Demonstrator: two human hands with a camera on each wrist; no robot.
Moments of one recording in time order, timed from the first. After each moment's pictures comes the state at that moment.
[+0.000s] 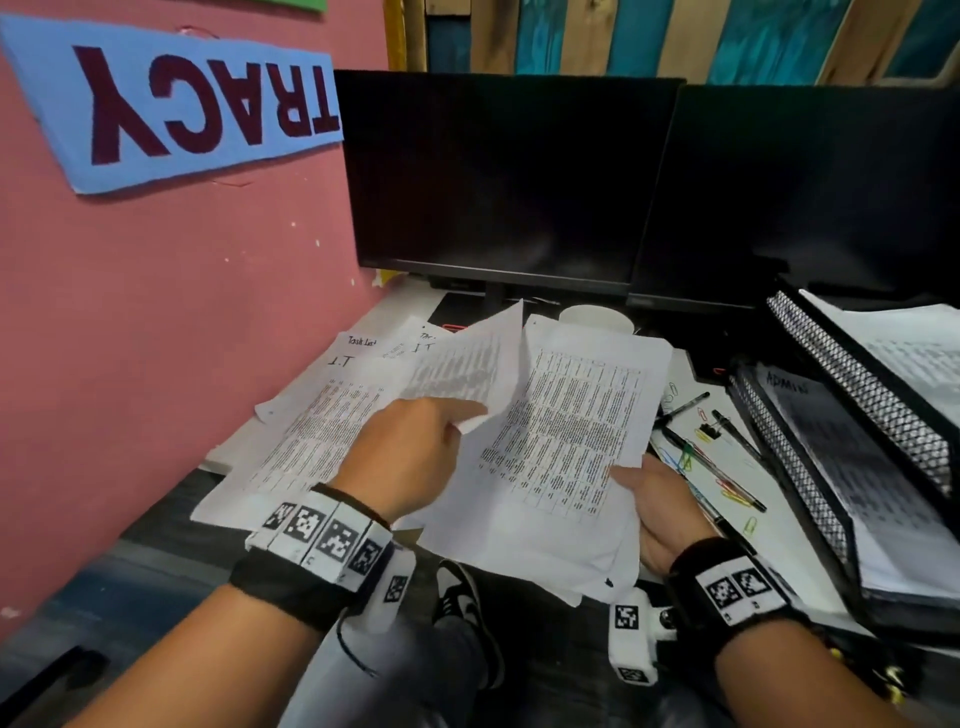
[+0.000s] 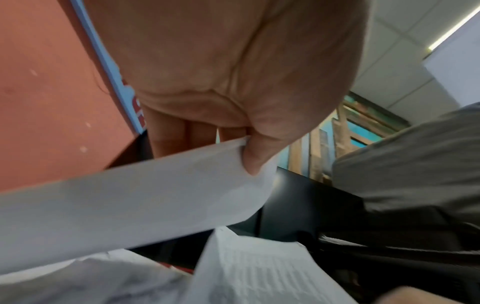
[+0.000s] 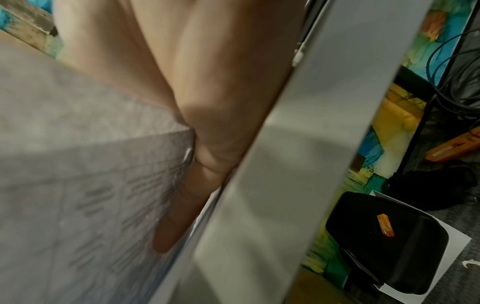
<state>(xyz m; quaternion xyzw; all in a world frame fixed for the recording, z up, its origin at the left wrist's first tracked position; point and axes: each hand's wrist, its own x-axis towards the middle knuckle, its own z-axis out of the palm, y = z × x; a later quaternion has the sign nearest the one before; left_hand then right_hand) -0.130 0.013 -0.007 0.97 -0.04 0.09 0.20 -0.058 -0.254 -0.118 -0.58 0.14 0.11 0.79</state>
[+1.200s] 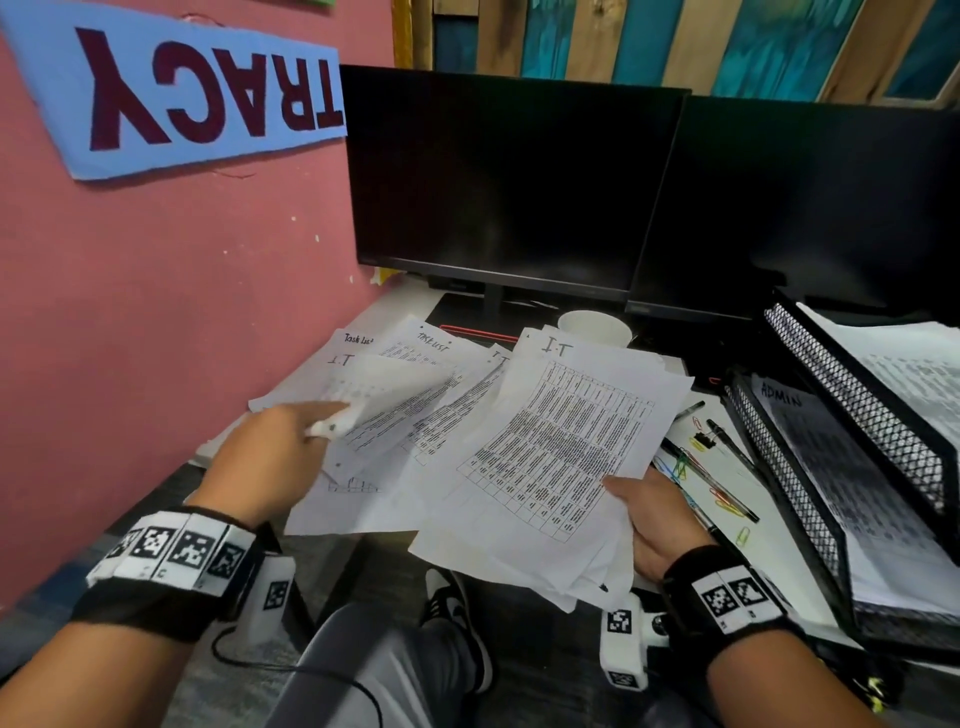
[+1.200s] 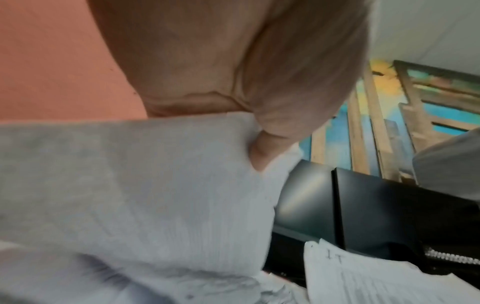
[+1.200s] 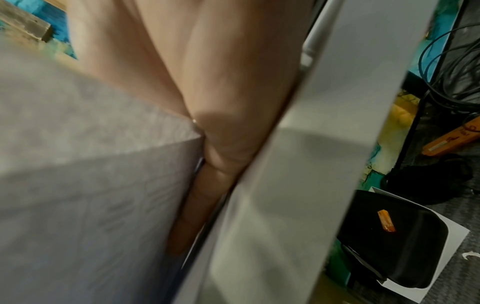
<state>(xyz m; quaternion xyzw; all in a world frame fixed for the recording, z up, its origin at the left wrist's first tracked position) -0.150 0.110 -0.022 0.96 0.11 0.10 0.26 -0.062 -0.254 -0.113 -0.58 0.14 0.12 0.79</state>
